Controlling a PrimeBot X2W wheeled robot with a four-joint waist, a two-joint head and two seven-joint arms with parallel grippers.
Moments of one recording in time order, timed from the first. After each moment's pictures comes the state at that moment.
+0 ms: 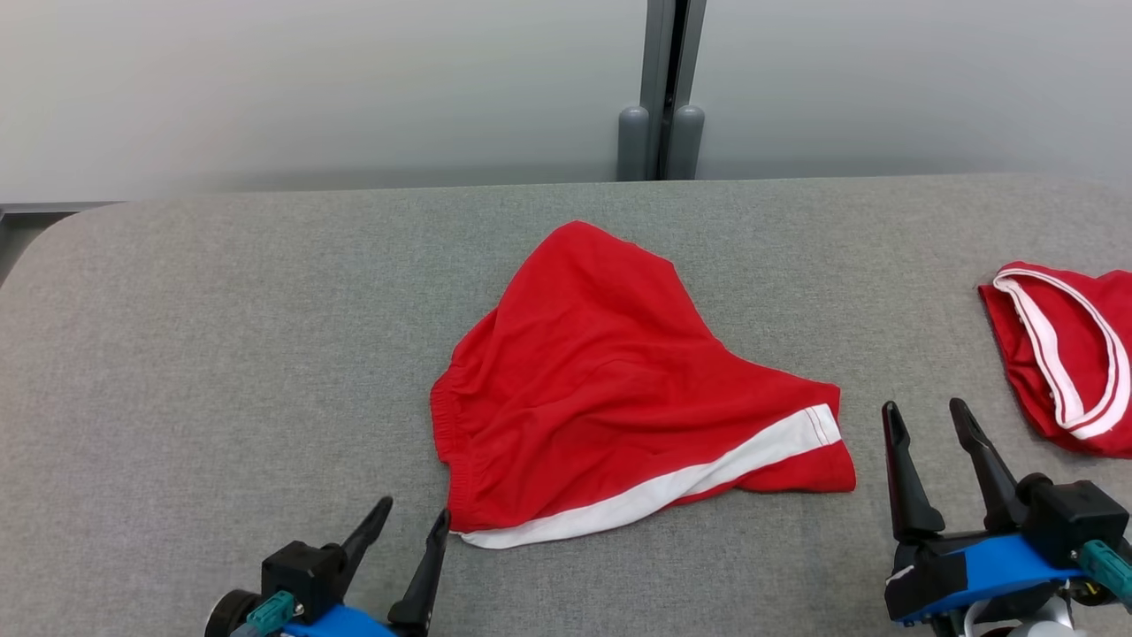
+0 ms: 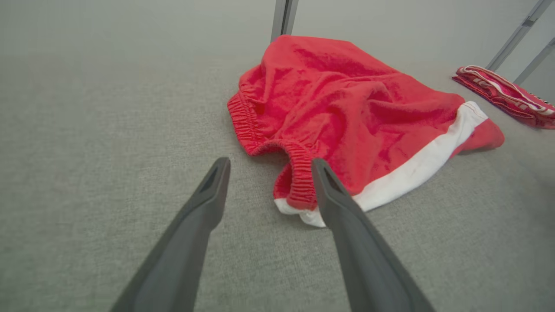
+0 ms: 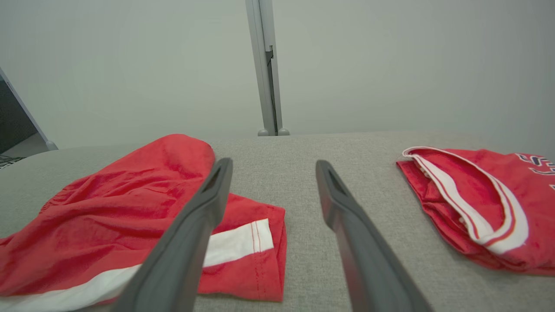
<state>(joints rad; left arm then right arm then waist) -0.05 0.25 -0.41 0.33 -0.42 -0.13 -0.16 -0.04 -0.05 -0.07 0.13 0.15 0.13 -0.17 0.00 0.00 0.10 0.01</state>
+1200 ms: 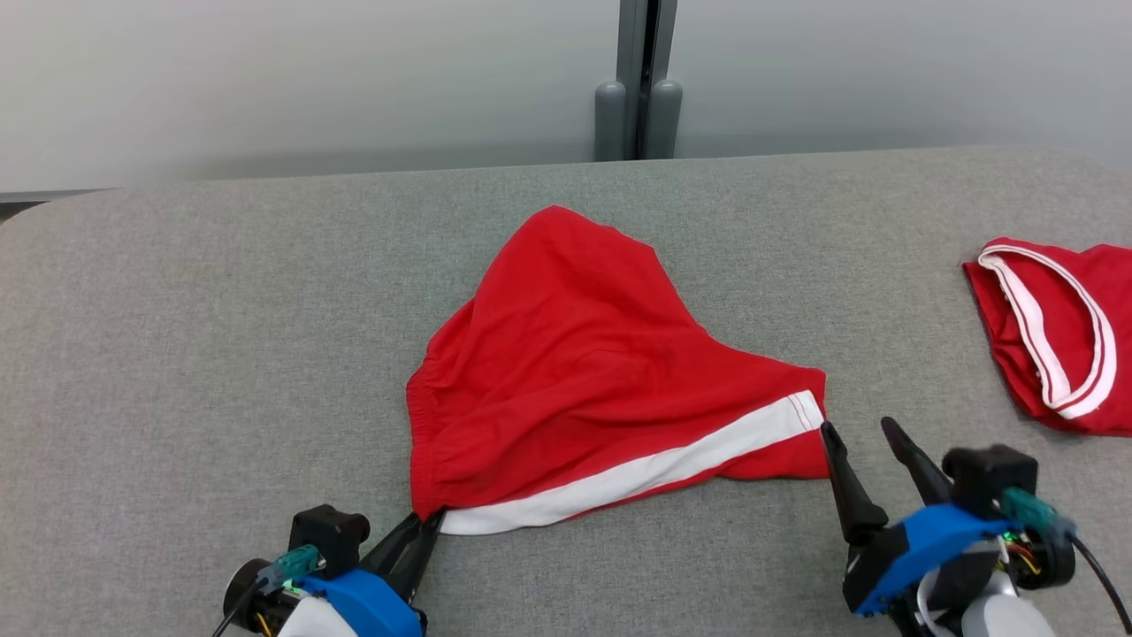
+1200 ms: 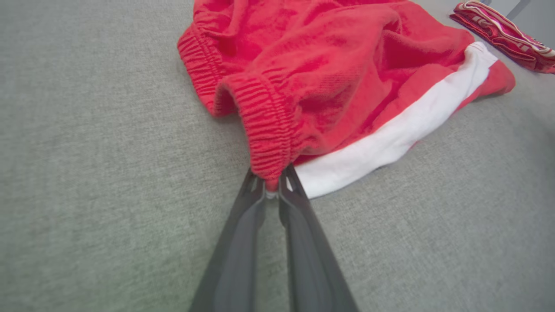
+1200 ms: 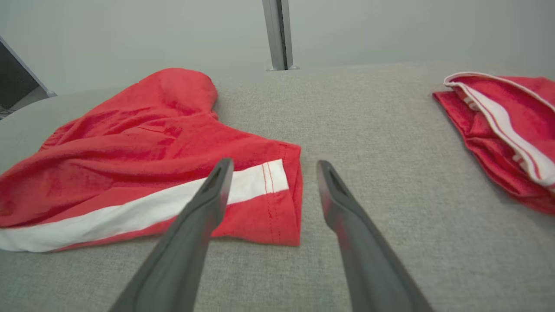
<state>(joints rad) -0.28 0.36 -0.77 0.58 -0.71 -0.13 -0.18 -0.10 -0.05 0.00 0.24 0.18 0.13 -0.03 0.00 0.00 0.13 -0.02</state>
